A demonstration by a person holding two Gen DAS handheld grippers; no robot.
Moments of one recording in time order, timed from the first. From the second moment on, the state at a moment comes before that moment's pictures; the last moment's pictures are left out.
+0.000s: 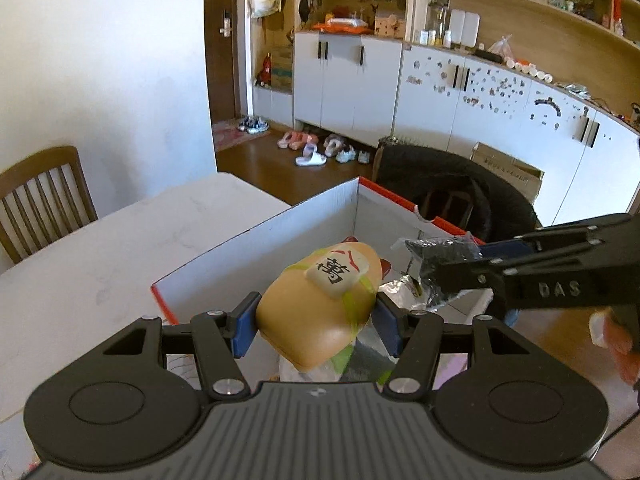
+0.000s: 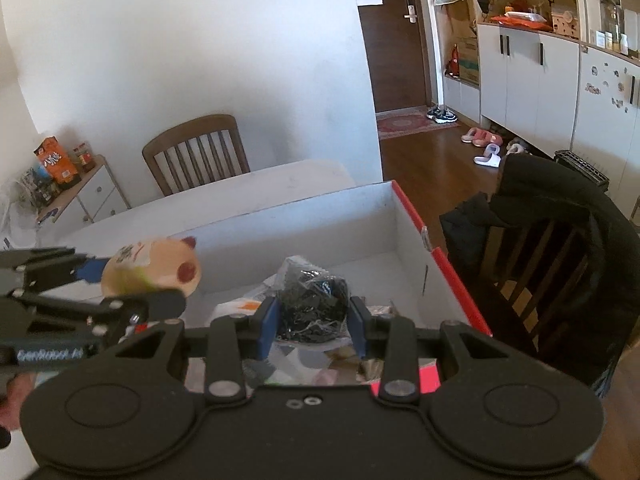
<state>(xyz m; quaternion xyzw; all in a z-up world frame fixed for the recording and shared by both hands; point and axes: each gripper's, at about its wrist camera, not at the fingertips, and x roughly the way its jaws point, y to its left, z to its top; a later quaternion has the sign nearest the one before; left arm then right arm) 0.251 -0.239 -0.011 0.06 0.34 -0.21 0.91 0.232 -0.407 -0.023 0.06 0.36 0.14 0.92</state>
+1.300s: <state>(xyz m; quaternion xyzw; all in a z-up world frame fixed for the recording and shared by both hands) 0.353 -0.257 -0.077 0.10 0.49 -0.17 0.85 0.322 -0.379 -0.086 -0.02 0.44 0.16 0.88</state>
